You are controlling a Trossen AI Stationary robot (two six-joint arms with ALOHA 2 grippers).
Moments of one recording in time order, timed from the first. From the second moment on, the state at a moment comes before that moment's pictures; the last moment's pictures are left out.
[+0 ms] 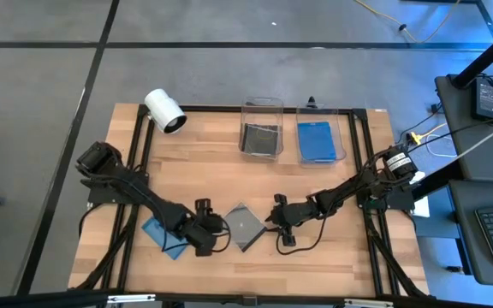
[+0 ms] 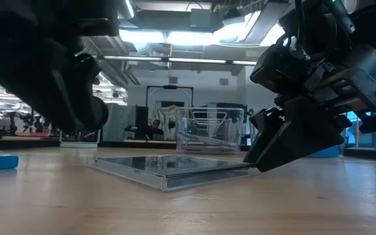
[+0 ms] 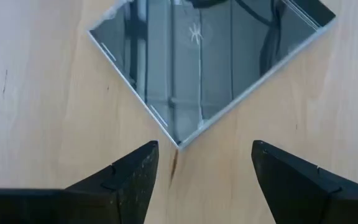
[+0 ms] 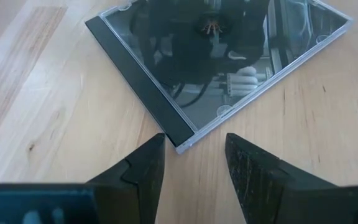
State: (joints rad) left arm -0.55 1.70 1.01 -0.51 -0.39 -0.58; right arm 0.36 1.83 0.65 0.47 0.08 0.21
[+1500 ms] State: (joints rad) left arm -0.53 1.69 0.50 0.32 -0.51 -0.44; right arm 0.36 1.84 0.65 0.47 0.08 0.08
